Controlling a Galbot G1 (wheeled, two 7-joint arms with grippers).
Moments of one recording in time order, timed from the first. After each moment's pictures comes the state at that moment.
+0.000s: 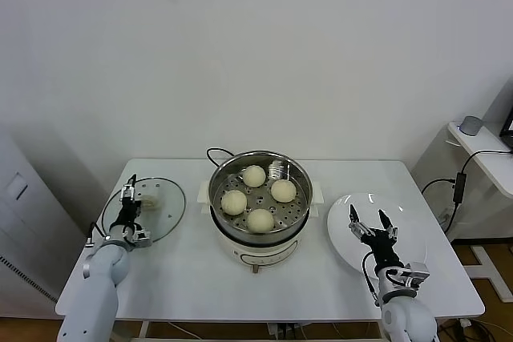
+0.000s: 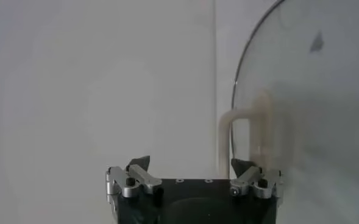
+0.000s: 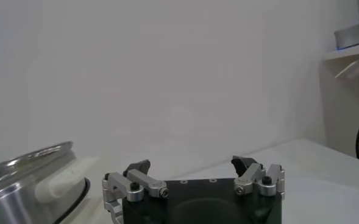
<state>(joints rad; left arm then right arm) 0.78 -1.28 -0.55 -0.99 1.38 -0.05 -0.23 -1.28 1.33 0.64 1.65 0.54 0.08 -0.09</state>
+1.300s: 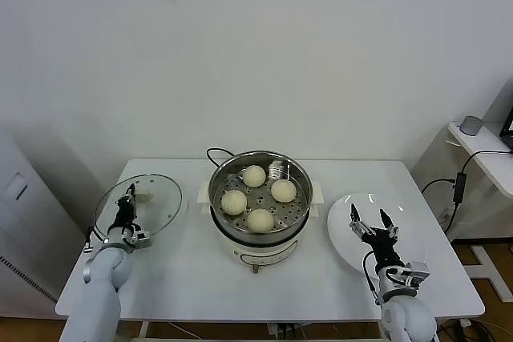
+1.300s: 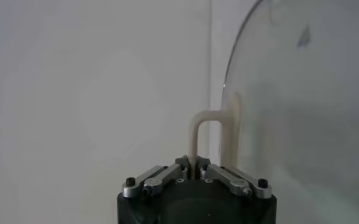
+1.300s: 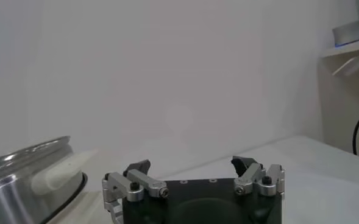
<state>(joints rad) 0.85 -1.30 -0.58 -1.14 1.35 0.05 -0.17 -1.27 1.34 0.64 1.64 0.54 0.09 -0.08</state>
